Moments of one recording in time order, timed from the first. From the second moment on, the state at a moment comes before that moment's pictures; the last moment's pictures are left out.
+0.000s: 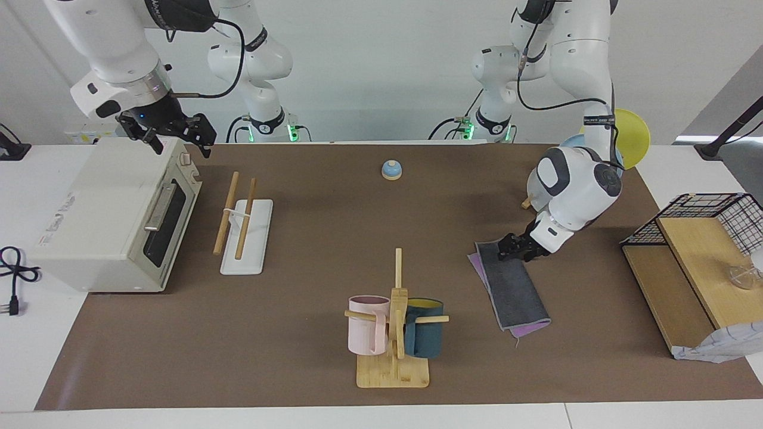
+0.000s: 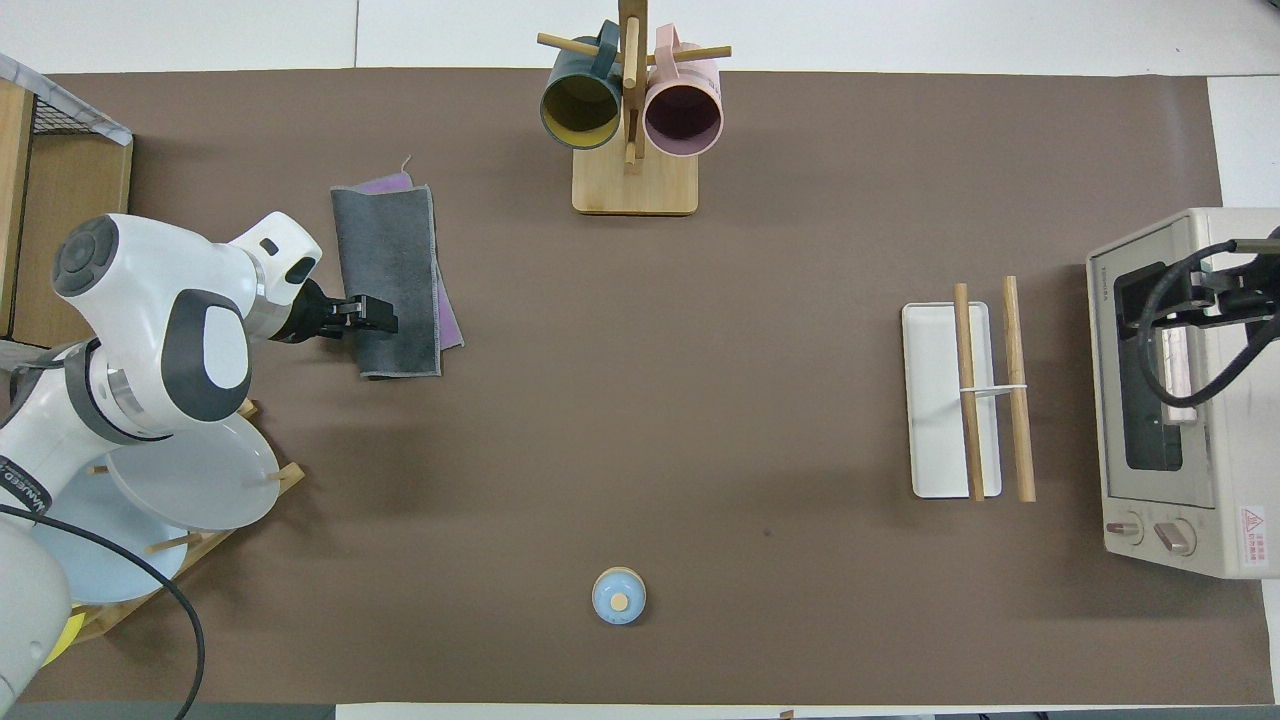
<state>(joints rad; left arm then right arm) 0.01 0.30 -0.14 -2.05 -0.32 2.34 0.13 0.00 0.02 0.00 -1.50 -0.05 1.40 0.08</state>
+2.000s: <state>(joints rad) 0.01 0.29 -0.15 -2.06 -0.34 2.34 0.05 0.01 -0.02 0.00 -1.60 0.06 1.35 0.09</state>
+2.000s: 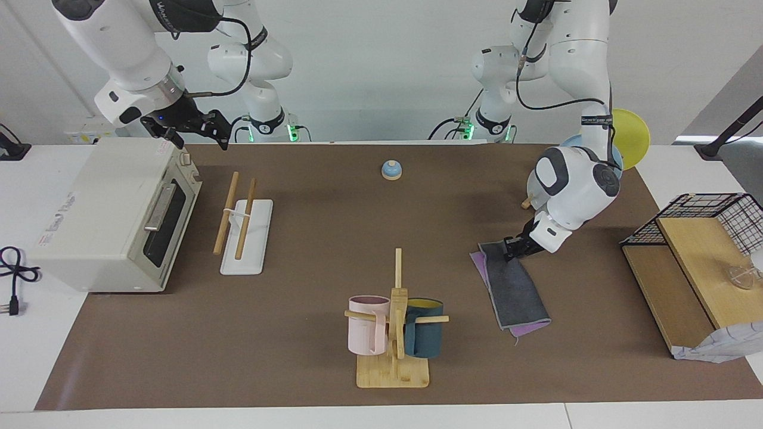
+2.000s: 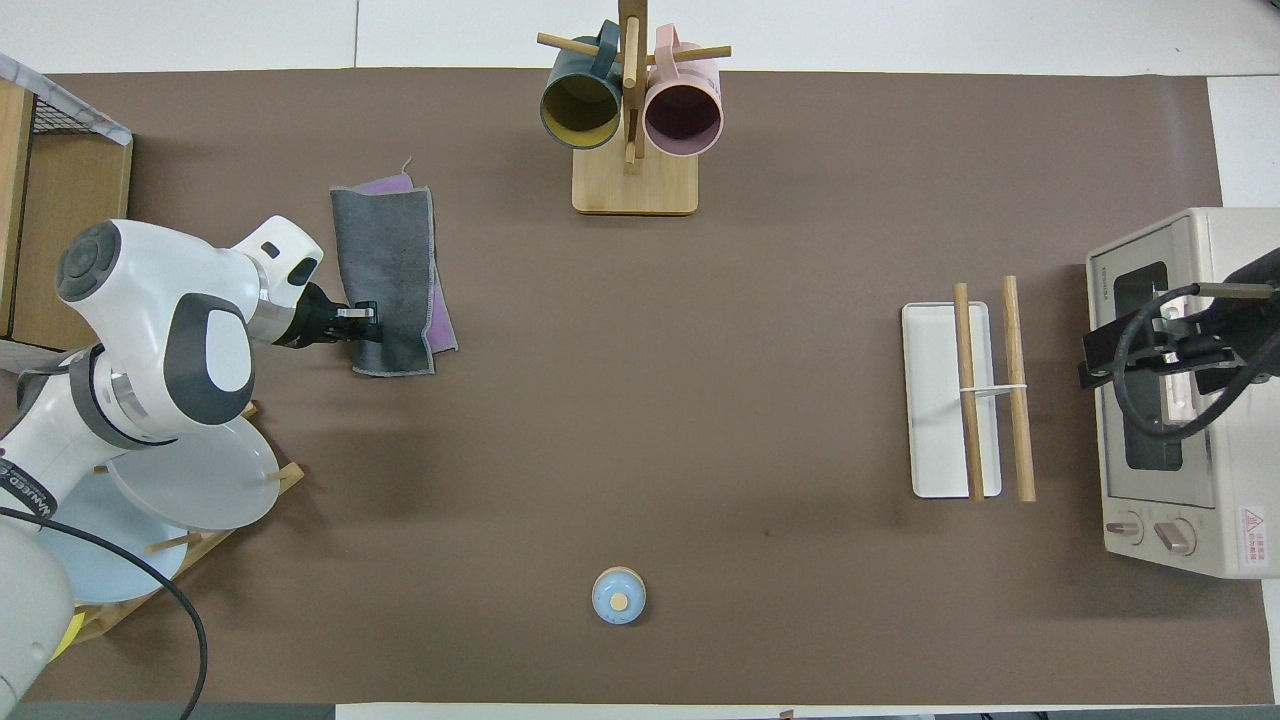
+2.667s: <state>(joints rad) -0.03 0.25 -0.15 -1.80 -0.29 2.02 -0.52 0.01 -0.04 0.00 -1.65 0.25 1.36 0.35</state>
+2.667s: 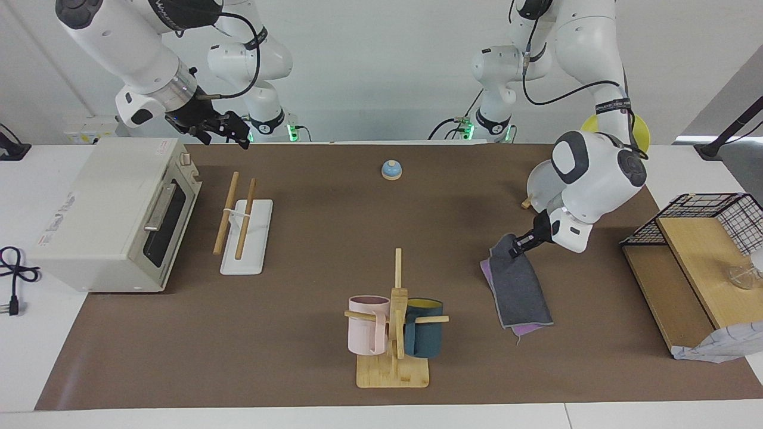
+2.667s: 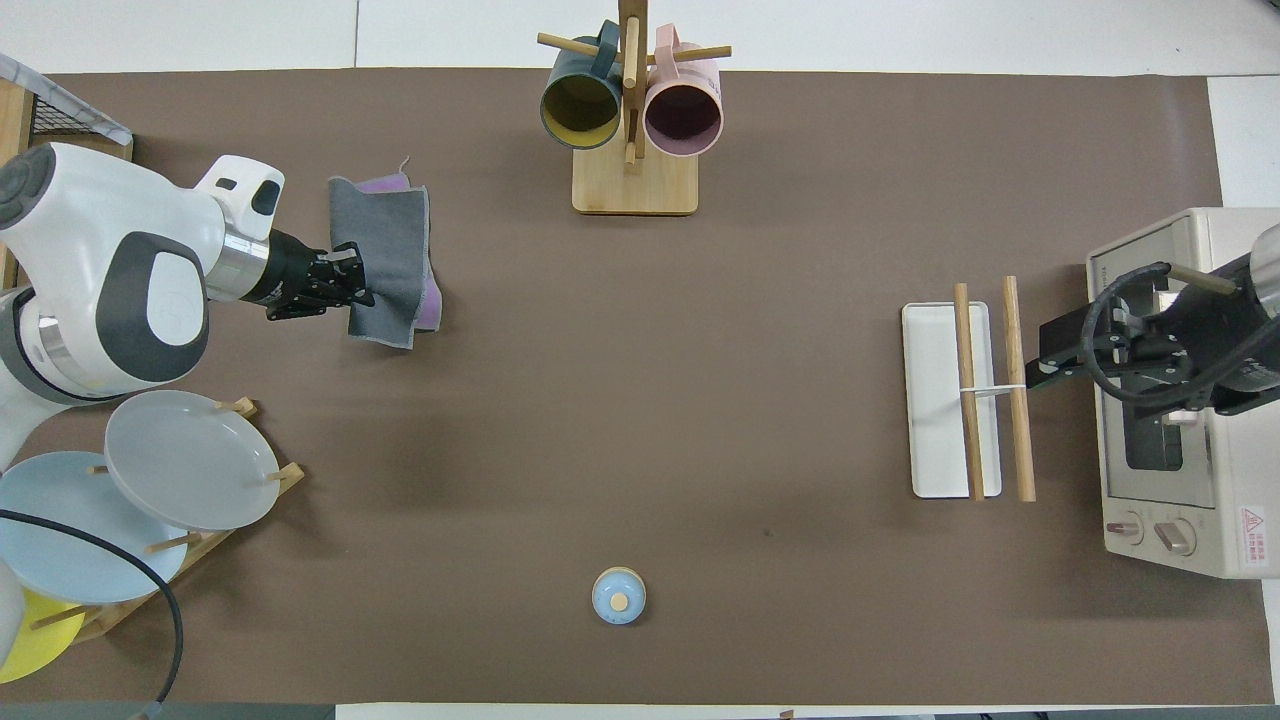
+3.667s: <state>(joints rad) -0.13 0.08 -0.27 -1.71 -0.34 1.91 -1.51 0.21 -0.12 0.02 -1.92 0.81 2.03 1.19</state>
